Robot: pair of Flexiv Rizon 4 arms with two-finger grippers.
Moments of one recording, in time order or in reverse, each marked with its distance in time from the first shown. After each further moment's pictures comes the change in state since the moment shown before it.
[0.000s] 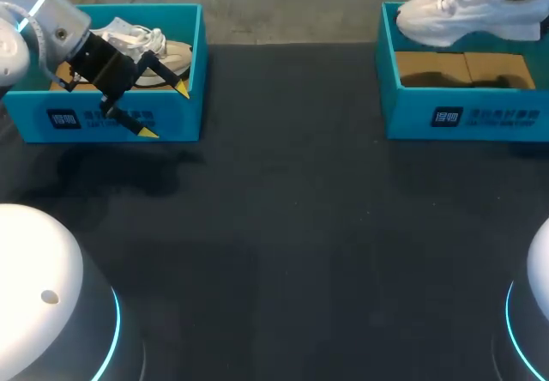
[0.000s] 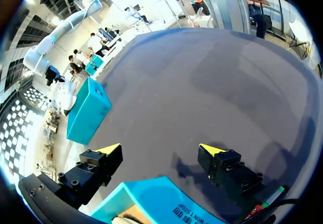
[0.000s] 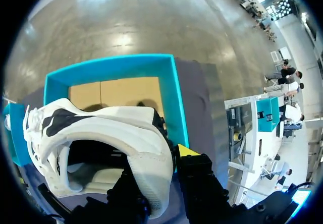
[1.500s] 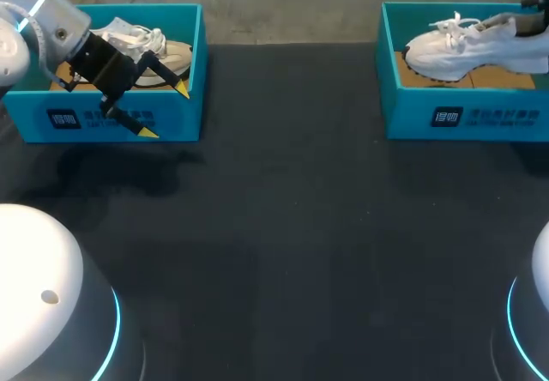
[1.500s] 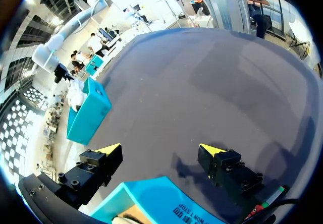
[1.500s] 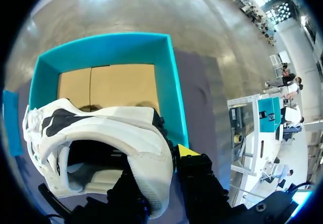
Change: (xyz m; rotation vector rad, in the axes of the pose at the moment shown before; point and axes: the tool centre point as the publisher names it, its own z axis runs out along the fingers) left arm 0.000 0.000 0.000 0.000 0.000 0.000; right arm -0.011 -0.035 0.051 -0.029 -0.007 -0.013
